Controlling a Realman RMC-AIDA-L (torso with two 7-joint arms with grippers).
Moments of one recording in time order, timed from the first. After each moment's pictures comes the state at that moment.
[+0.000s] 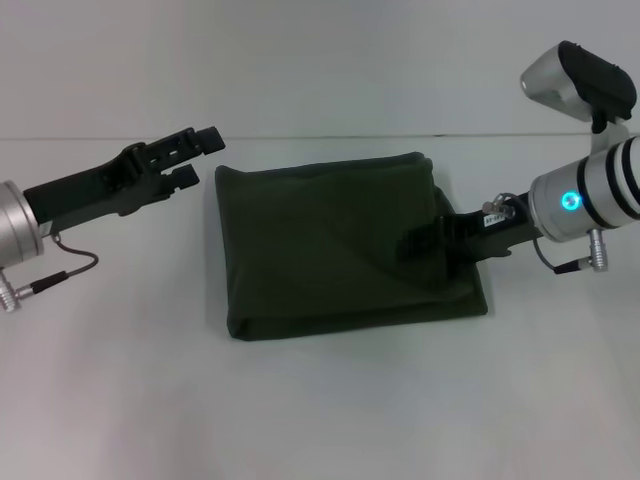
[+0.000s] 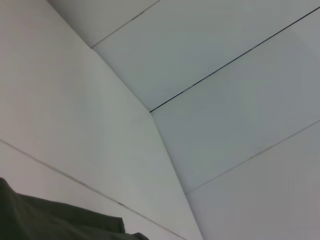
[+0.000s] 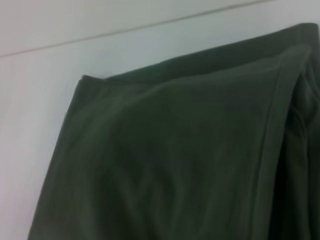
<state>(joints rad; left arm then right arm) -0.52 -2.07 0.66 0.71 1.77 1.37 -2.25 0.96 2.02 -0.94 -0.45 -2.40 -1.07 2.66</state>
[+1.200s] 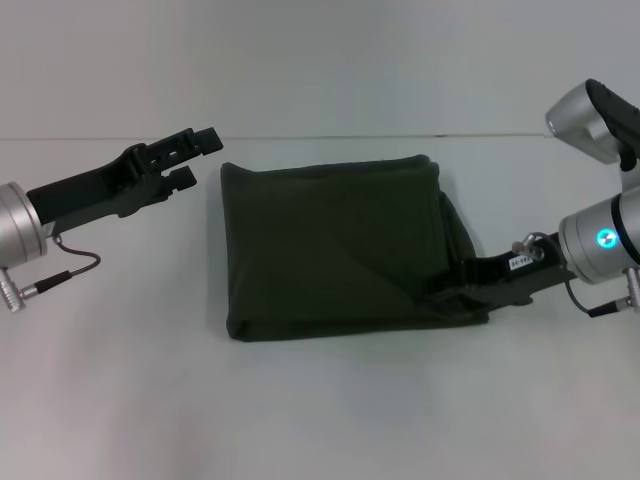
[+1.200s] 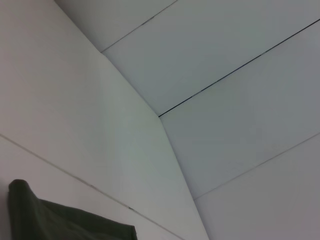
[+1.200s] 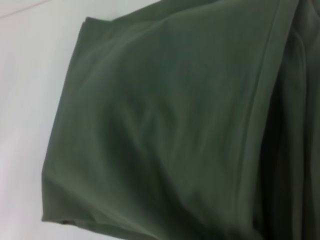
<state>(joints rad) -0.52 -2.08 0.66 0.70 1.77 1.33 -2.25 0.88 2.01 -0.93 -0.50 -2.39 -1.24 2.66</state>
